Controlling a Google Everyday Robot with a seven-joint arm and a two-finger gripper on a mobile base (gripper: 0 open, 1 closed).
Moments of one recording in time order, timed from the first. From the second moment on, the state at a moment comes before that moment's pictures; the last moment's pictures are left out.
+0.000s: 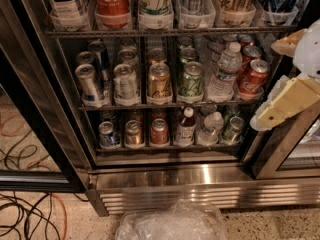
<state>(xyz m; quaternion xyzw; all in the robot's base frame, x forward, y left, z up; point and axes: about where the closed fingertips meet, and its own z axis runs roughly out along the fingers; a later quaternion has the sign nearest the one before) 0.448 -0.191 0.982 -0.54 0.79 0.02 0.30</state>
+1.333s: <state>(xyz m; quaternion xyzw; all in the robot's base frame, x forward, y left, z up) 0.468 -0.164 0.987 -0.37 0.82 0.08 0.43</state>
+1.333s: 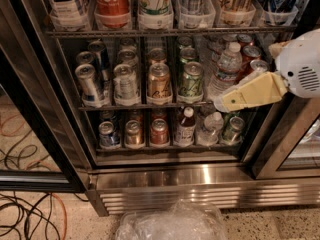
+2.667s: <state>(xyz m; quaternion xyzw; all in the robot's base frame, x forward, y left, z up) 0.472 -0.156 0.958 -0.34 0.81 0.01 0.48</state>
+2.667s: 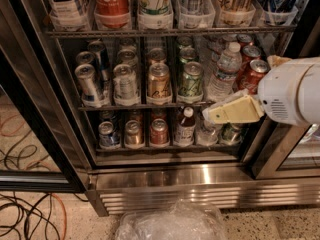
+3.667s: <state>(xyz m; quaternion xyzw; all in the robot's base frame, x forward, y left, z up) 0.490 -0.154 0.974 -0.30 0.78 -0.03 0.55</state>
